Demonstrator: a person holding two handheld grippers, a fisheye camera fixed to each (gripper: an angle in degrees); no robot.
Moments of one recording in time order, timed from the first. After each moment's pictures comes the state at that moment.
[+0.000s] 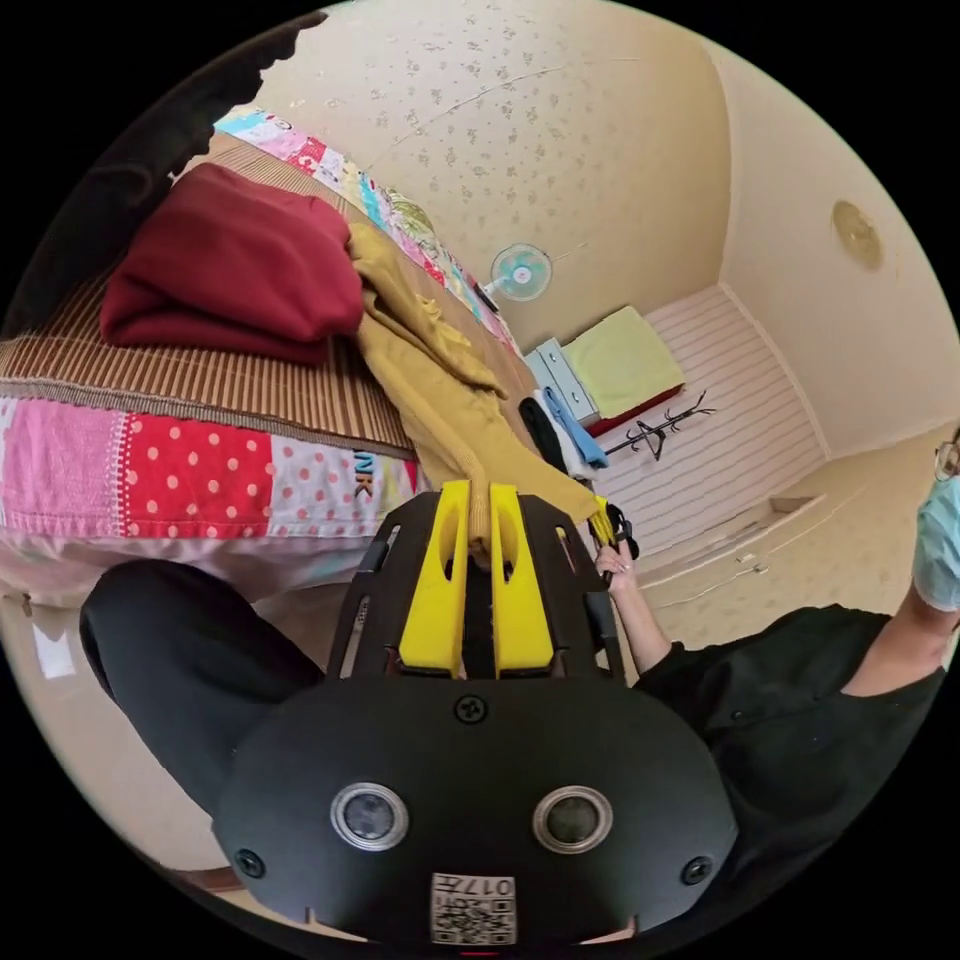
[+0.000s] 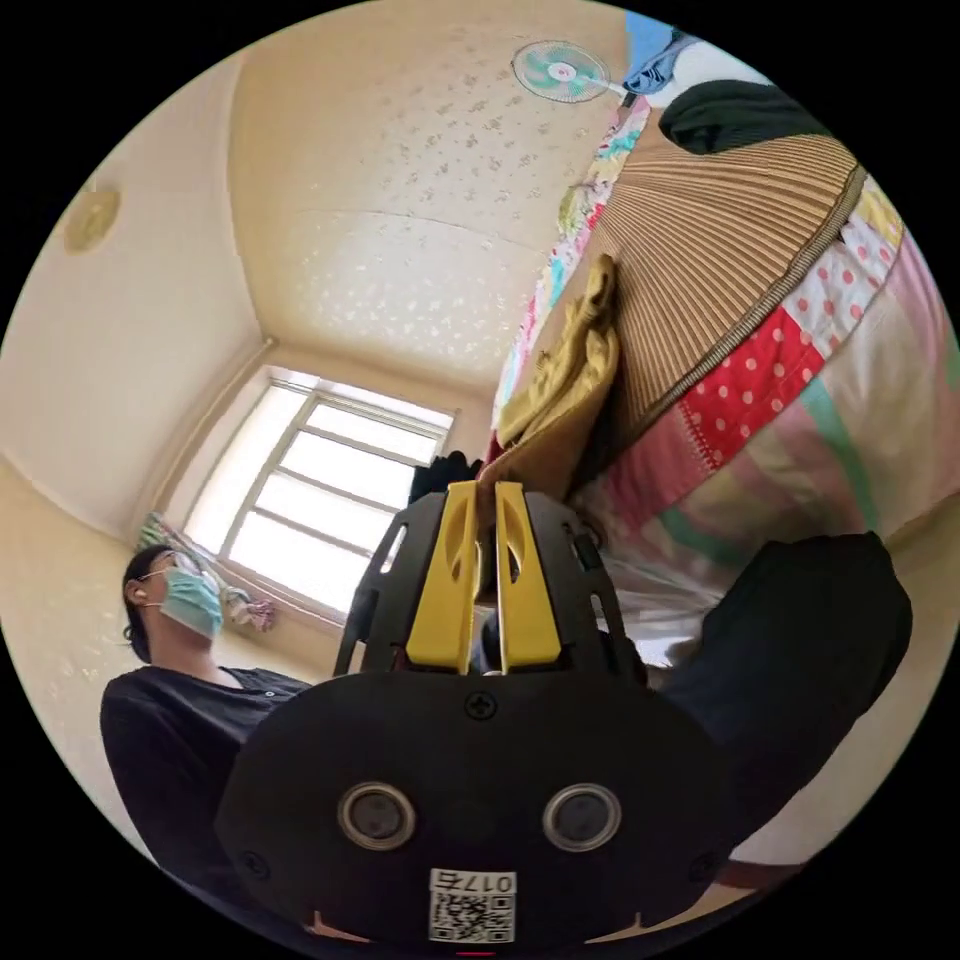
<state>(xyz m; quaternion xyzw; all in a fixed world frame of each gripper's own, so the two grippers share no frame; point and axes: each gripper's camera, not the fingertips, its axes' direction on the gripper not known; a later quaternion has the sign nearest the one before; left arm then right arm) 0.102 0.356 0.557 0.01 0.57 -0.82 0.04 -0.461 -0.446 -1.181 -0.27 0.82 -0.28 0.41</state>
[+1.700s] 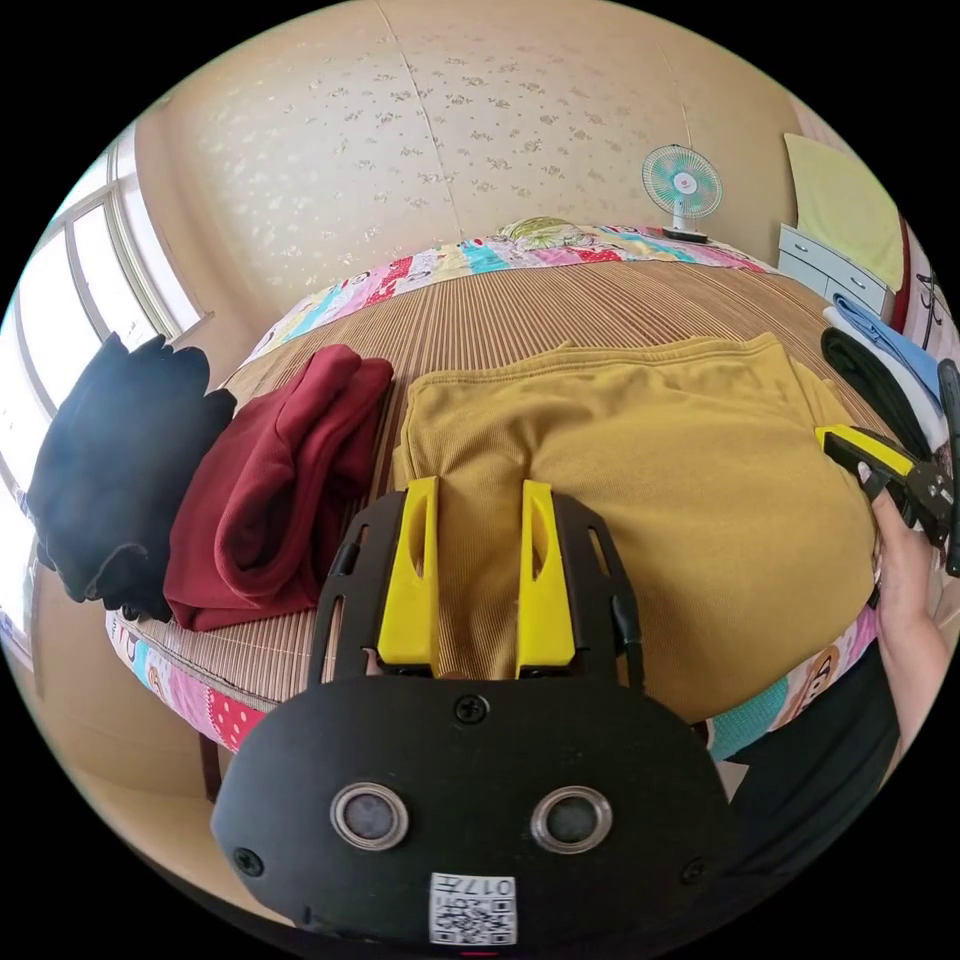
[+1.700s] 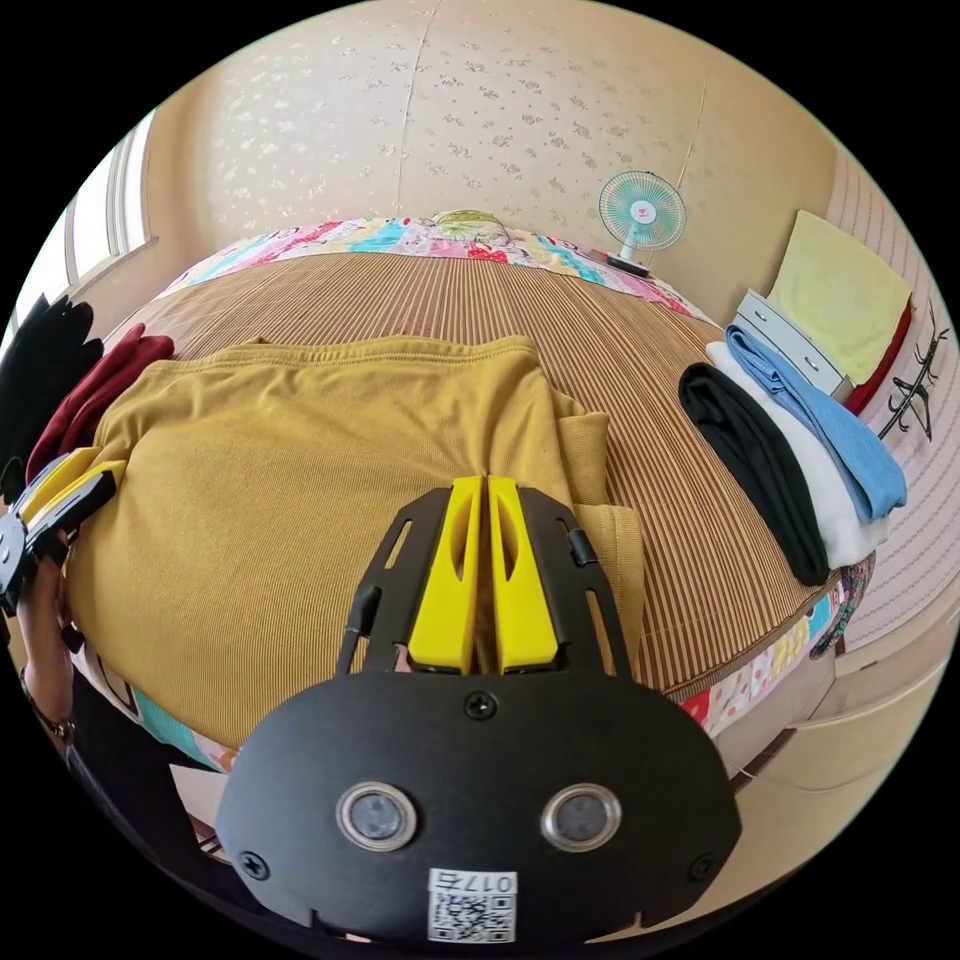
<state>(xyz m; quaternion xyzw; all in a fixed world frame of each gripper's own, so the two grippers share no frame) -0.063 0.046 0.753 -0.34 0.42 -0.70 0.45 -0.059 -0.541 -1.309 -0.24 0.81 -0.45 -0.28</state>
